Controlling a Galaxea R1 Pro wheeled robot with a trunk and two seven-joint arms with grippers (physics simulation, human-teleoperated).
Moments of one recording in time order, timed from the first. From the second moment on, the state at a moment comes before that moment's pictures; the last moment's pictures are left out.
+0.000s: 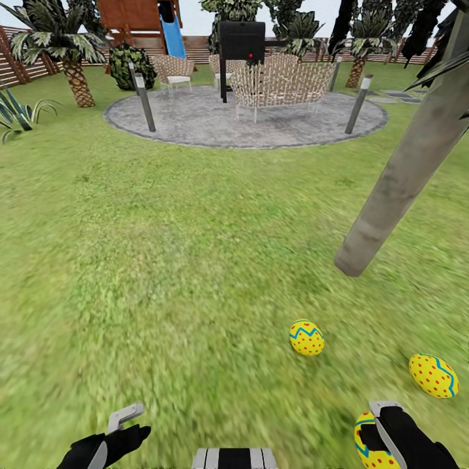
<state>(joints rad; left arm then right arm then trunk) -0.33 0.08 0.21 -0.63 0.17 0.42 -0.11 -0.44 -0.23 -0.01 -0.58 0.01 0.66 -0.03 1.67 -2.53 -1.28</state>
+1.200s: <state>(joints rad) -0.33 0.08 0.21 -0.63 0.17 0.42 -0.11 -0.44 -0.23 -0.02 -0.58 0.01 0.66 -0.02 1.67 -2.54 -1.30</state>
